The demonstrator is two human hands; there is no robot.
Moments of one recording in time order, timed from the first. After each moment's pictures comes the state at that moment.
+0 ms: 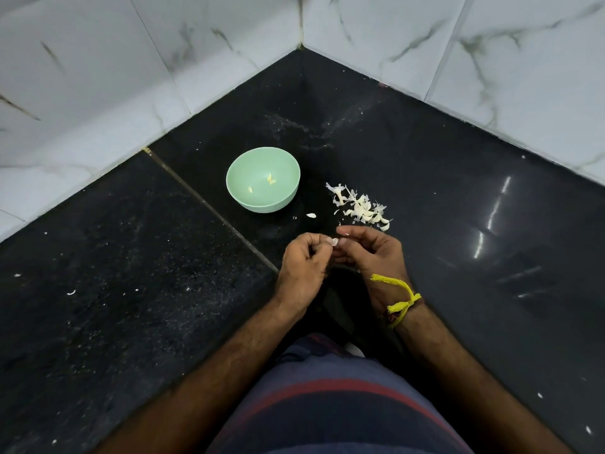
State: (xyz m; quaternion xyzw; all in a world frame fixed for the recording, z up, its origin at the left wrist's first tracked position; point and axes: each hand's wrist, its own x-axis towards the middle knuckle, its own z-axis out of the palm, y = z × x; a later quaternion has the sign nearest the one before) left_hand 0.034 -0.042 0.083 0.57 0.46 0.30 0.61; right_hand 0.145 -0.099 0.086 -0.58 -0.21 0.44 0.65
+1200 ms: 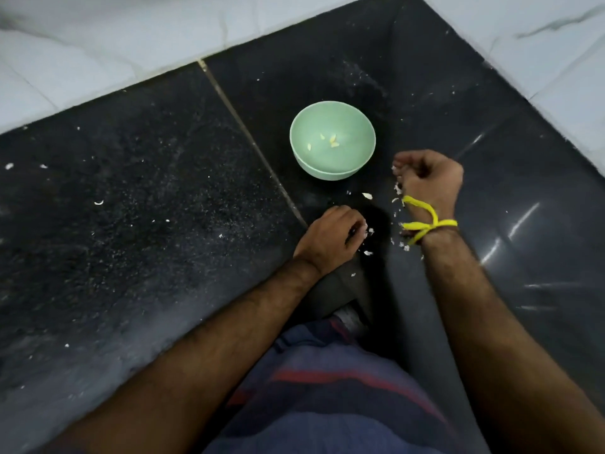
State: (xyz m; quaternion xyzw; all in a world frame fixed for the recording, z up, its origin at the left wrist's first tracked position) left_hand 0.010 0.014 0.002 0.83 0.38 0.28 0.29; right_hand 0.175 0.025 0.086 -0.76 -0.38 0.21 0.48
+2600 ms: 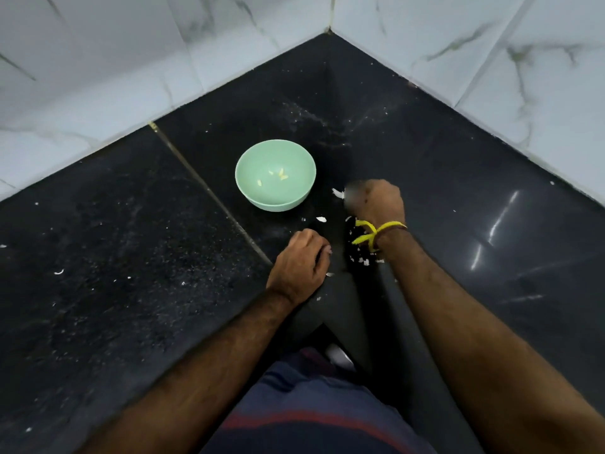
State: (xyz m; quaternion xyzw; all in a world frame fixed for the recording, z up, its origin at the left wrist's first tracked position) left_hand 0.027 0.009 0.000 0.86 0.38 0.25 0.24; right_hand 0.219 0.033 0.061 -0.86 -0.44 0.16 0.20
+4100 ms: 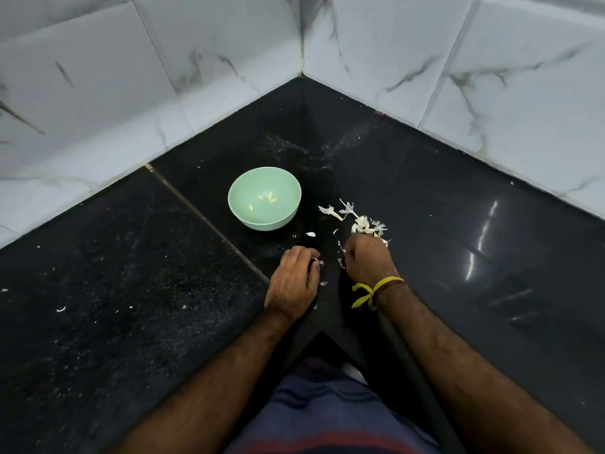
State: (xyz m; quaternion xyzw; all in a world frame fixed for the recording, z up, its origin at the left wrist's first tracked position) left_hand 0.020 -0.002 0.004 0.85 0.39 0.27 0.24; right_hand 0.184 -0.045 0.055 -0.84 -0.50 0.15 0.16
